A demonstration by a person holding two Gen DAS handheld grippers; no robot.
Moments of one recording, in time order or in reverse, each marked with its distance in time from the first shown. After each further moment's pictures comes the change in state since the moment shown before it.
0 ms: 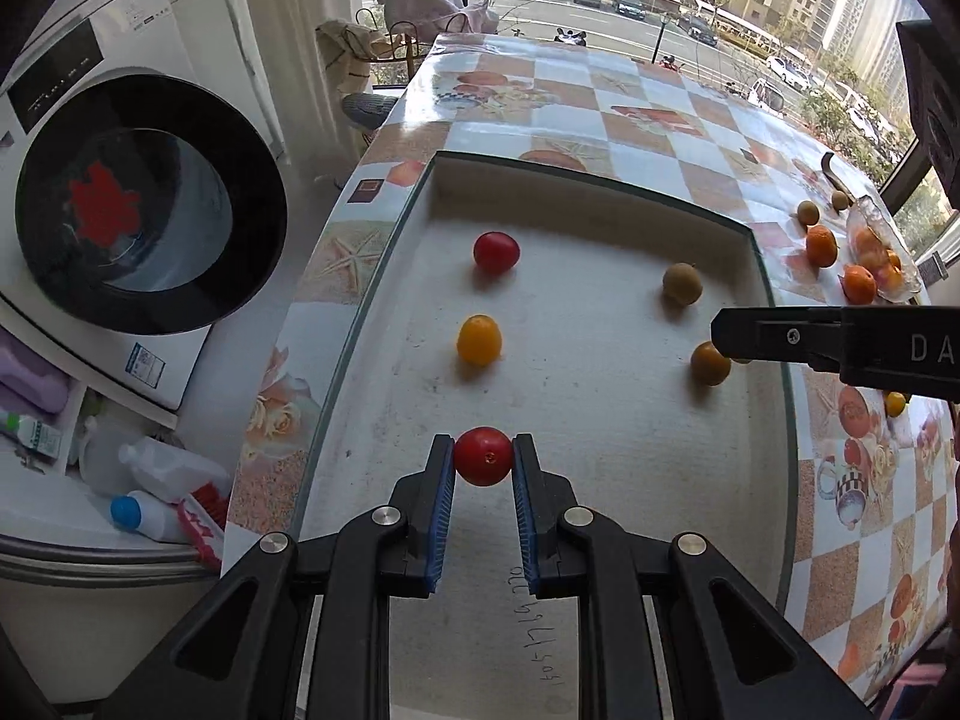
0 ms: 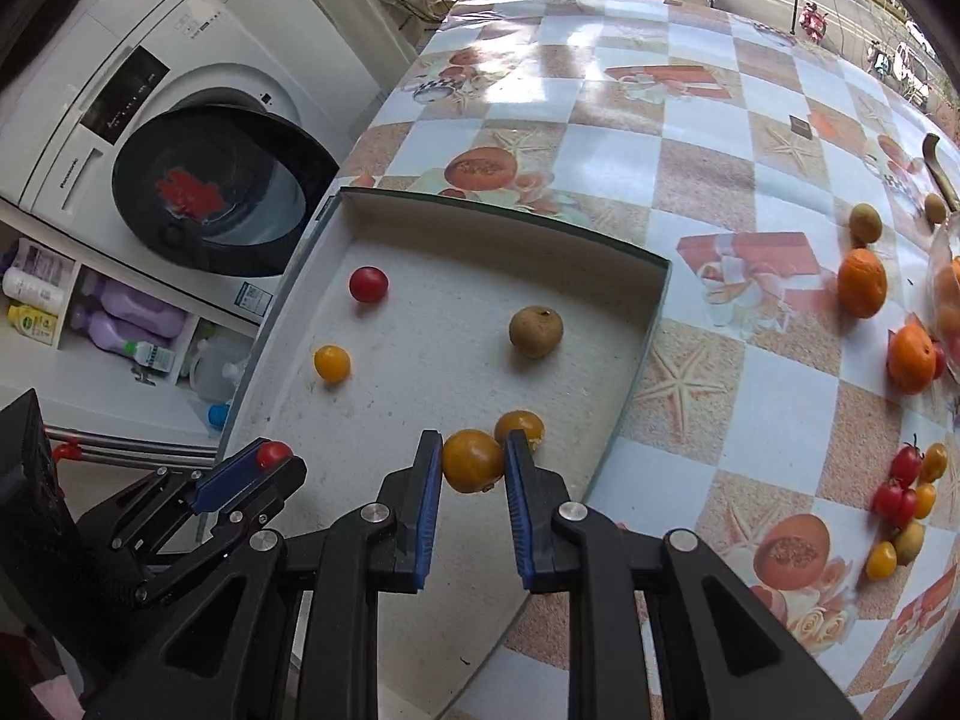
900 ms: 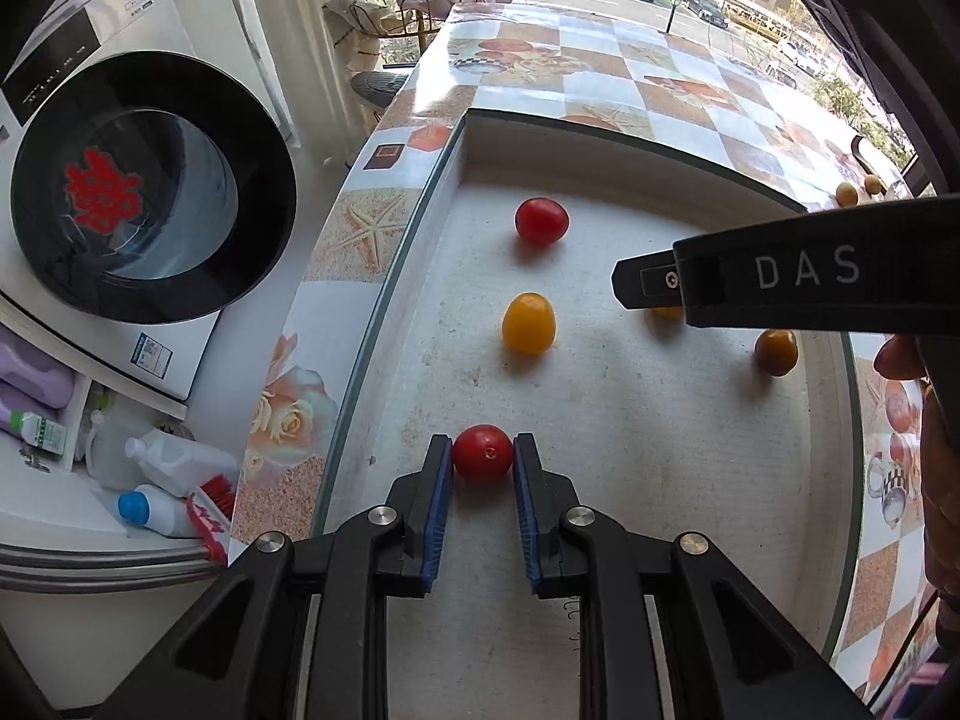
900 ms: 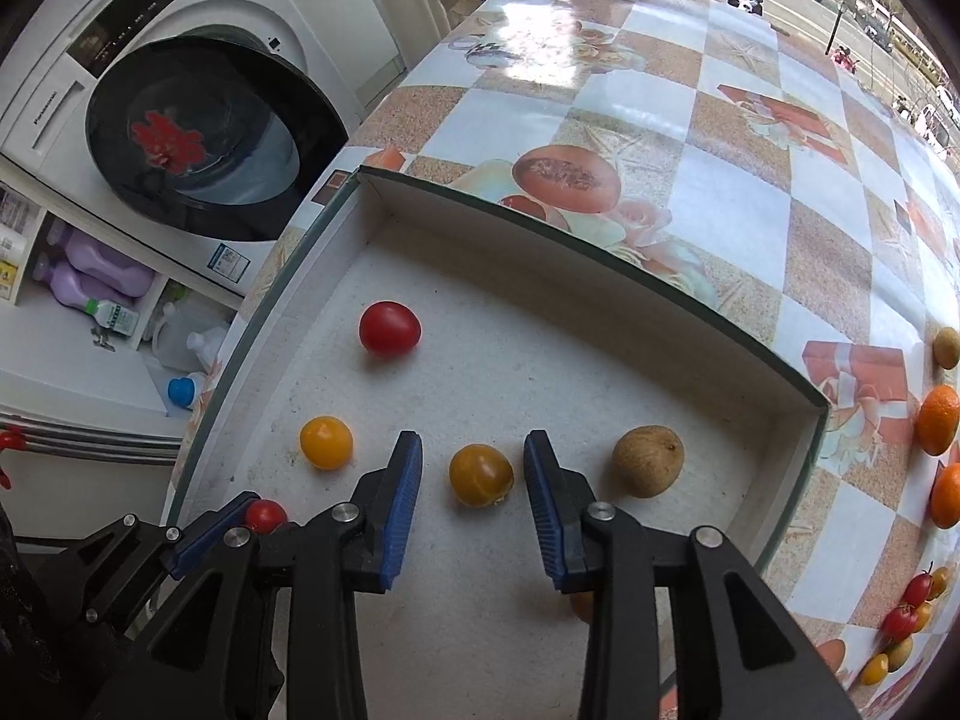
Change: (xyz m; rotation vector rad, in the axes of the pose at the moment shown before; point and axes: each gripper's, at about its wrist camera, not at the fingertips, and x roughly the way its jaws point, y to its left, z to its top) left arm 0.023 0.012 0.000 0.012 0.042 0.025; right arm 0.070 0.041 0.043 -0.115 0.053 -0.078
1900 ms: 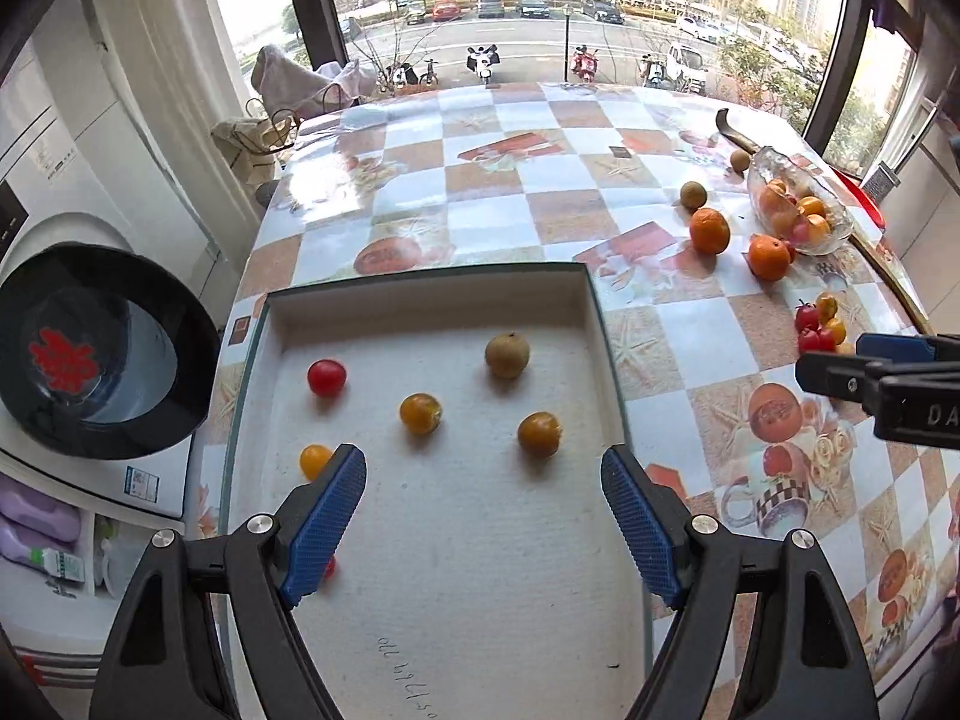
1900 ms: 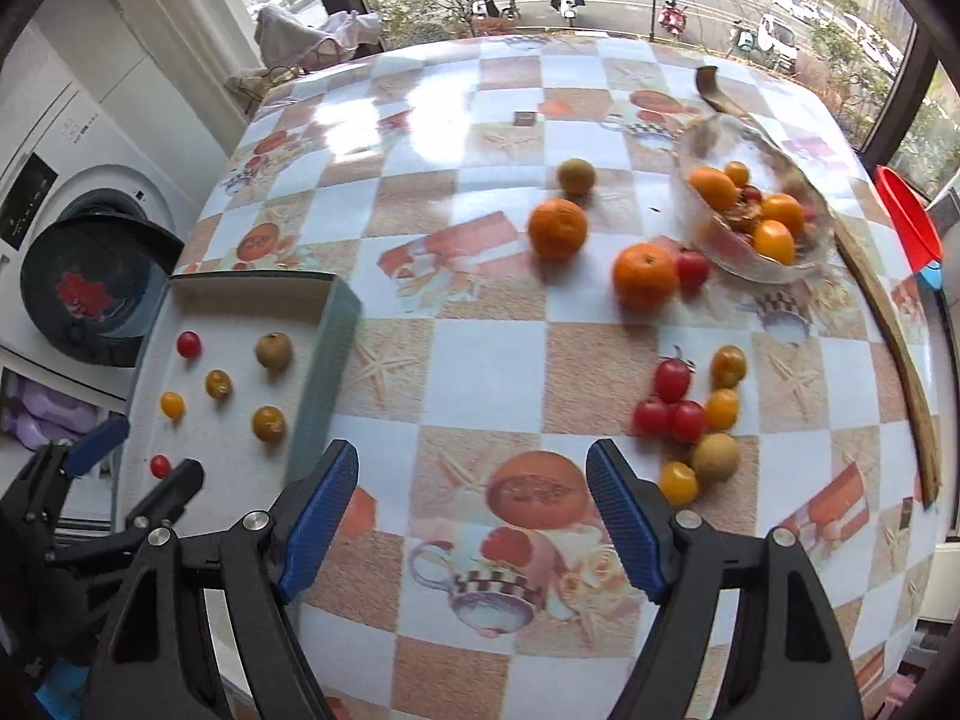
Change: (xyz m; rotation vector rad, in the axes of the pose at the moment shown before) left arm -0.057 -0.116 0.027 0.261 -0.130 -0.056; right arm -0.126 -0.152 -0.126 0.368 -0.160 -0.203
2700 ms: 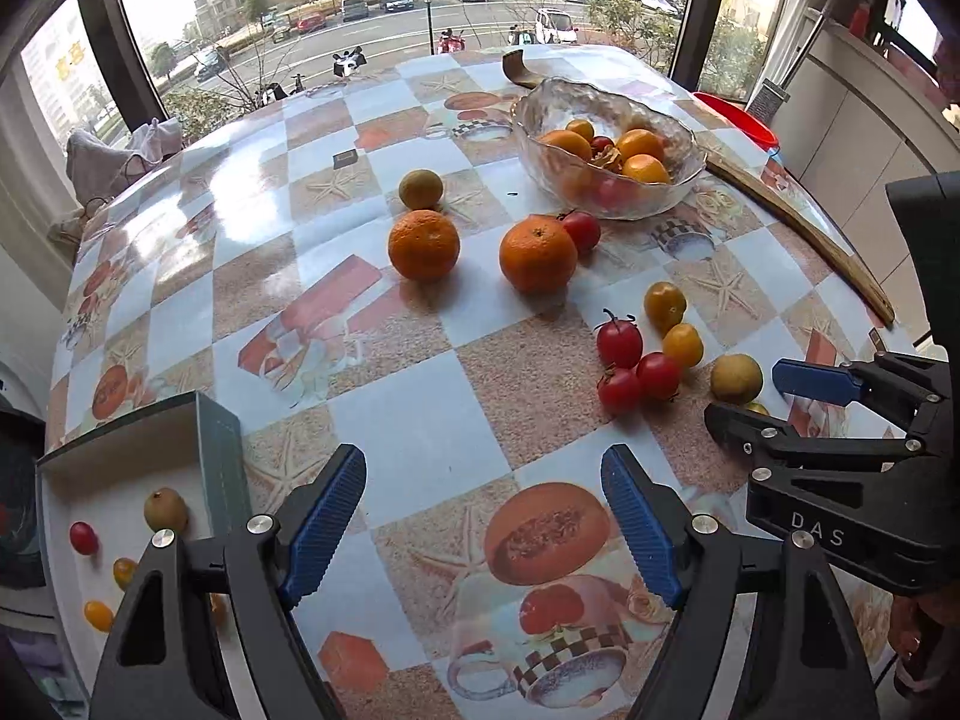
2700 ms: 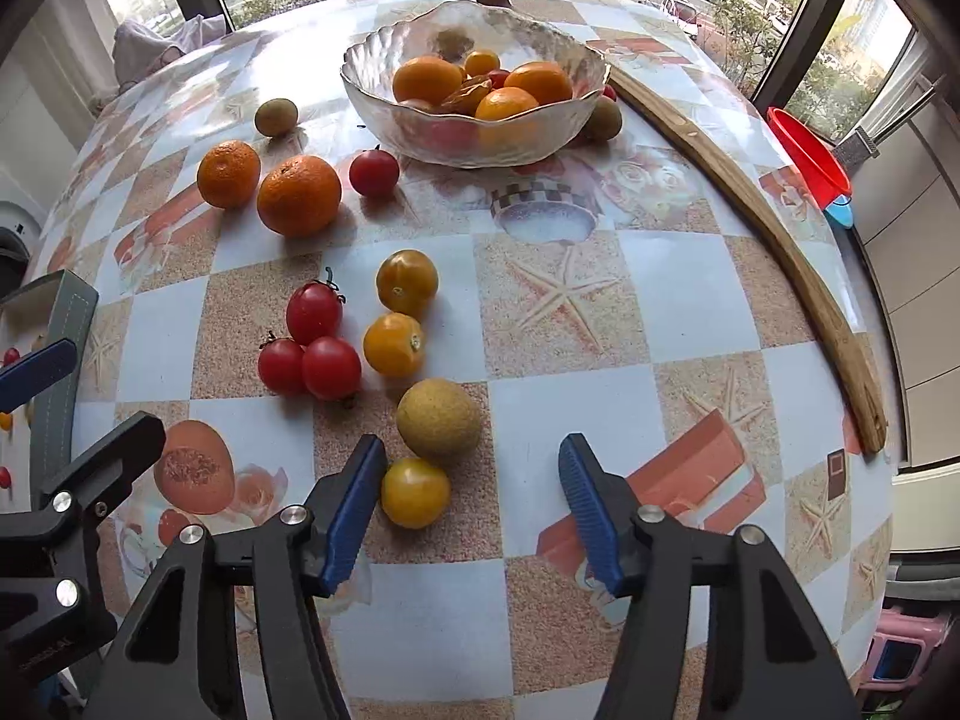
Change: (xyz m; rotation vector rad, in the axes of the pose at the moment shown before) left arm 0.059 -0.155 0.046 0.238 0.036 -0.198; right arm 0.041 -0.131 -0.019 0.108 0.013 -0.189
